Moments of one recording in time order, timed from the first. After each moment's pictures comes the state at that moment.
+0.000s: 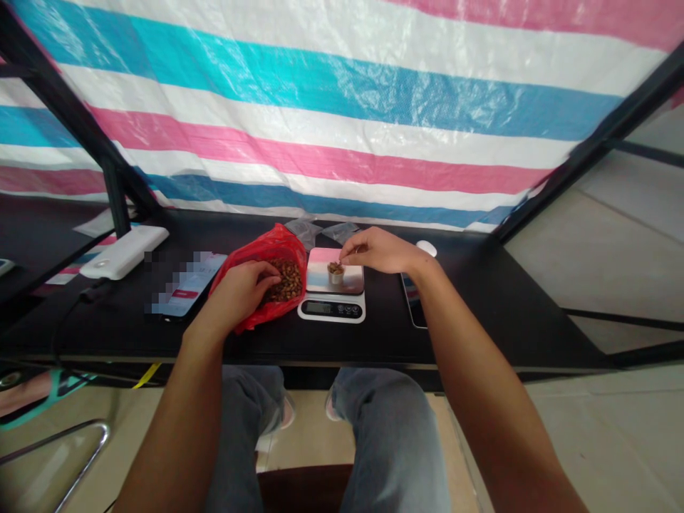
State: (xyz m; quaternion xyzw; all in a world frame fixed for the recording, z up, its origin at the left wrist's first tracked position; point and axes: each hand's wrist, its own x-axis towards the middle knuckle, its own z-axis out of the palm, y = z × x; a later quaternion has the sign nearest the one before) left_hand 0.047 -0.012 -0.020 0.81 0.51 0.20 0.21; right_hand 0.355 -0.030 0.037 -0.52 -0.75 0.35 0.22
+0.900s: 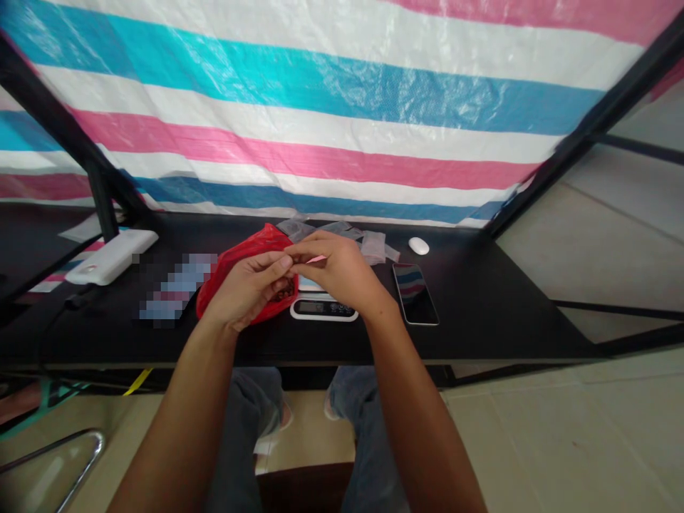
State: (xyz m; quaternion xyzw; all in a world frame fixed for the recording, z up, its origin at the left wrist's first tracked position) left_hand 0.092 -0.036 -0.007 0.52 0.31 0.43 0.68; right_hand 0.272 -0.071 0.022 -0.44 -0.74 0.21 0.46
